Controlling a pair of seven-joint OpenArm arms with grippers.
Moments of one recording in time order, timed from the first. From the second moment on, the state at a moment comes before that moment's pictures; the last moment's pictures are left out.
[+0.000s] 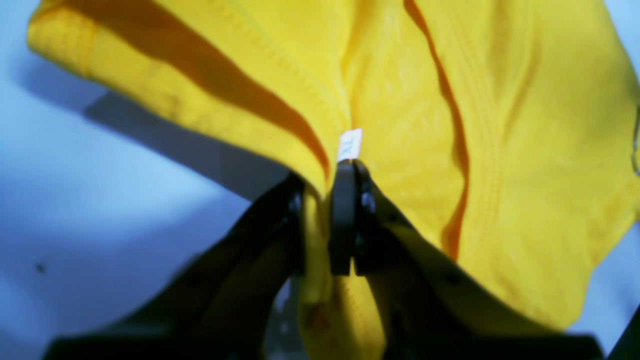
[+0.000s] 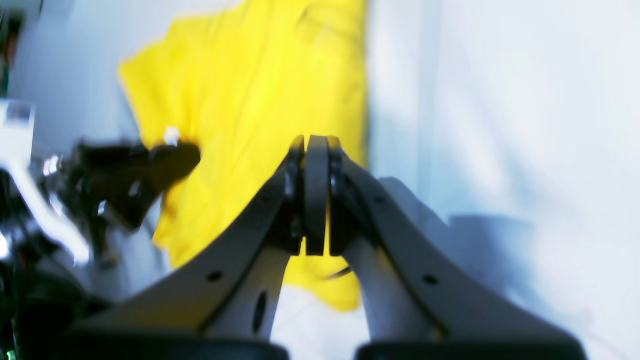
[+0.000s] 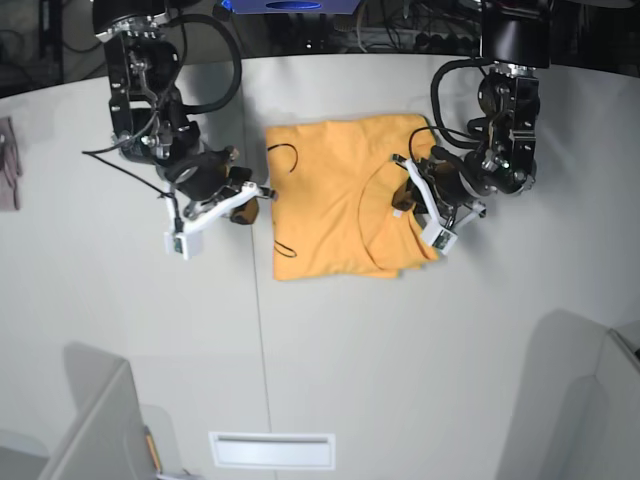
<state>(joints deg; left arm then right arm) 3.4 -16.5 2.5 84.6 -26.2 -28.4 48.1 -9.9 10.1 -9.8 112.1 35.1 -18.5 -54.4</state>
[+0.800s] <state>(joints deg) -24.6 -34.3 56.5 84.4 -23.2 -32.6 39.4 -17.6 5.8 4.2 105.9 35.0 -18.6 -45.6</state>
